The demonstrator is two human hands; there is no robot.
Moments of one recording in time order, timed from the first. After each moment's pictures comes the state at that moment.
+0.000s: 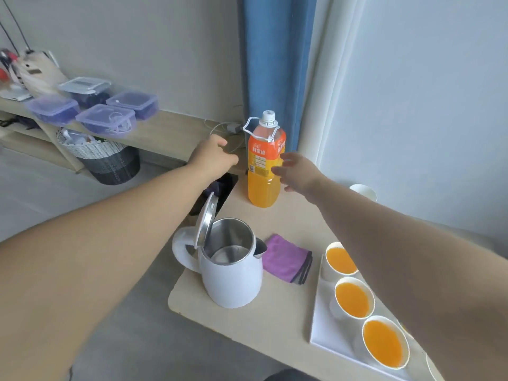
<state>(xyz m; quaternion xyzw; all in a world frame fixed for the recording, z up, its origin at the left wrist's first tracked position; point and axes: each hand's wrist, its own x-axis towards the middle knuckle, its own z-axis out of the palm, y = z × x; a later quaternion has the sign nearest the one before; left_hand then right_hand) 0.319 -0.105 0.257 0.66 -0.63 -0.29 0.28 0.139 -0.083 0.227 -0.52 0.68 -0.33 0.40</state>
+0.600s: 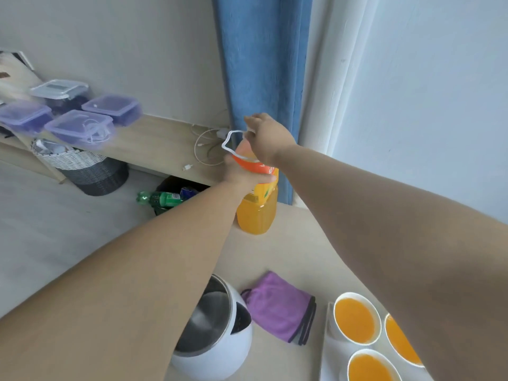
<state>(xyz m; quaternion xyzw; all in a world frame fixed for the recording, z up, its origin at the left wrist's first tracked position) 0.223 -0.222 0.178 0.63 -0.53 -0.44 0.35 0.133 -0.232 0.241 -0.74 0.63 -0.19 0.11</state>
